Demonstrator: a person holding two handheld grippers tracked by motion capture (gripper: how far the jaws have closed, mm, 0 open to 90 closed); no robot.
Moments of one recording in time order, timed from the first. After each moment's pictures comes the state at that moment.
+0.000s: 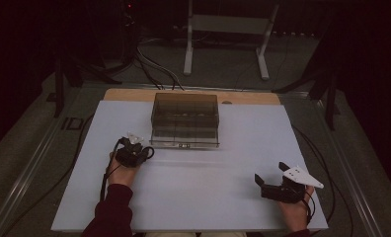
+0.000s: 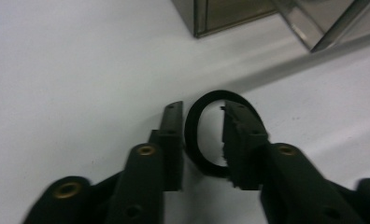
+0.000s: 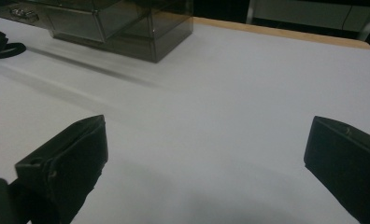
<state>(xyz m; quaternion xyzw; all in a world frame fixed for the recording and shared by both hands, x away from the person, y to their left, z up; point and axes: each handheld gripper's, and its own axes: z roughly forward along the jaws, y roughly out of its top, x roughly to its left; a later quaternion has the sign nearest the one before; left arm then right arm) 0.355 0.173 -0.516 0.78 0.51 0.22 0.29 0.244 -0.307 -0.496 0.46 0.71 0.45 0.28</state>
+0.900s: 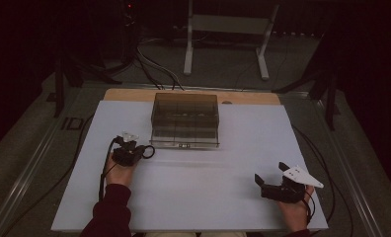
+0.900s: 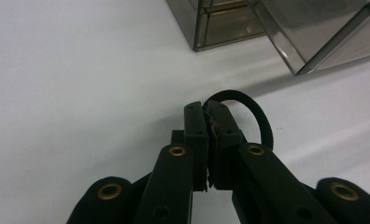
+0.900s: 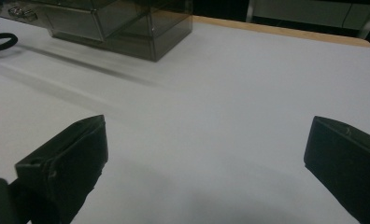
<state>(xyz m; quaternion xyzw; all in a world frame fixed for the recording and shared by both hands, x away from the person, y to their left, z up) 0.352 0.184 -0.504 0.76 0.52 0.19 0.33 0.244 -0.307 -0.496 0.46 0.71 0.45 0.28</state>
